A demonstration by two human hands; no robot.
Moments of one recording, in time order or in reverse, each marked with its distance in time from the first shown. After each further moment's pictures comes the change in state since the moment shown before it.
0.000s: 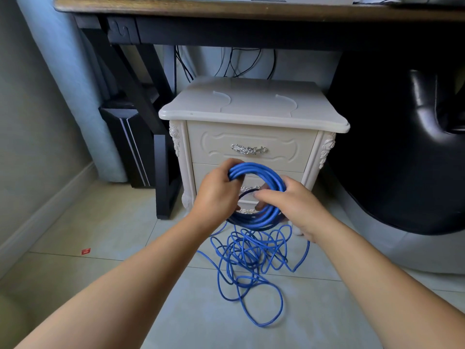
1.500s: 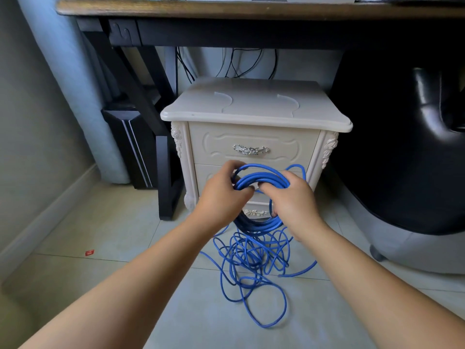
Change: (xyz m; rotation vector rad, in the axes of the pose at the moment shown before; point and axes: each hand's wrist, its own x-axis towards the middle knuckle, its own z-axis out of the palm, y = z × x) left_hand -0.006 -0.001 -0.001 0.102 -0.062 -0.030; right_hand 0.010 0.002 0.017 0.003 0.306 -0.180
